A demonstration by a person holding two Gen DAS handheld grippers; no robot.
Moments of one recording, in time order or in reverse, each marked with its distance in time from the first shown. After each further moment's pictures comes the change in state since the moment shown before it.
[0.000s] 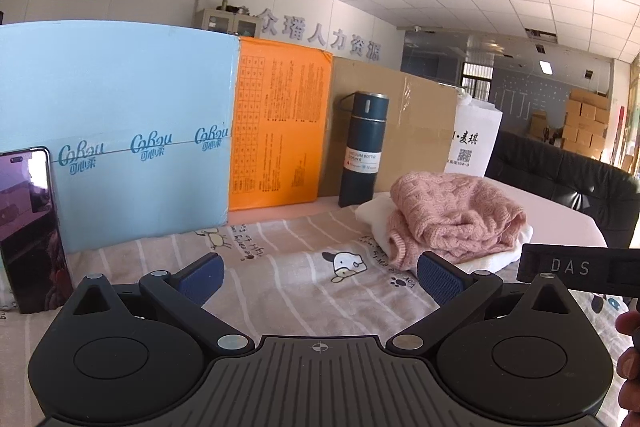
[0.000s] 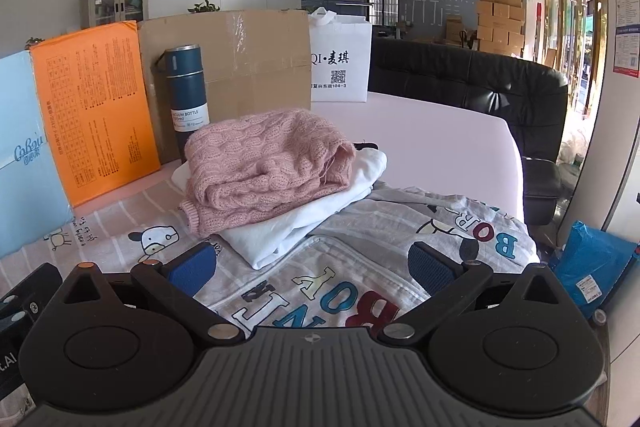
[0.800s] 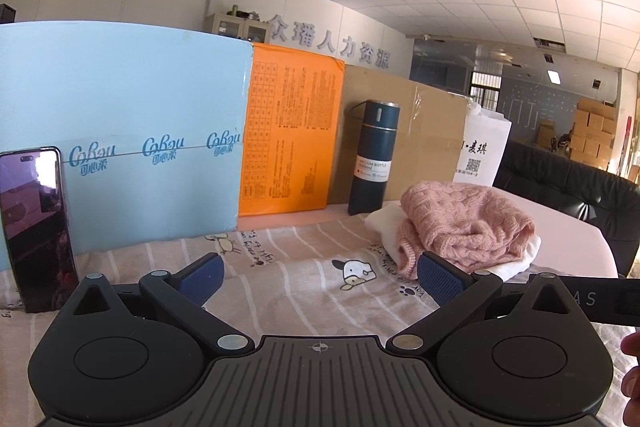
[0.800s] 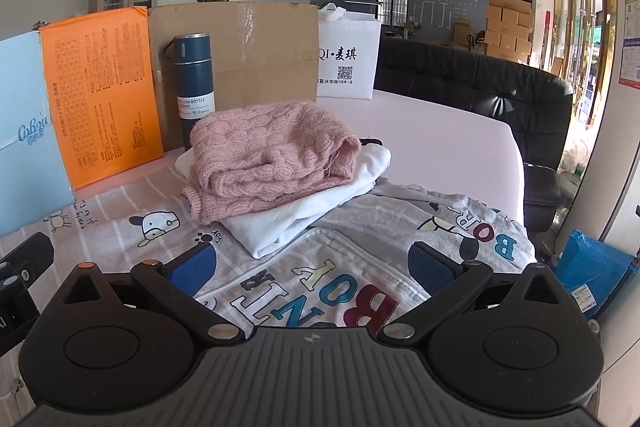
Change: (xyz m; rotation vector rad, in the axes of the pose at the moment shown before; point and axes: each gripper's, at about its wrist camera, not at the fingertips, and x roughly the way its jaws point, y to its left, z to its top) left arm 0.000 0.006 0.003 -0.027 -0.011 0.014; right arm 0.002 0.004 -0.003 -0.041 0.021 0.008
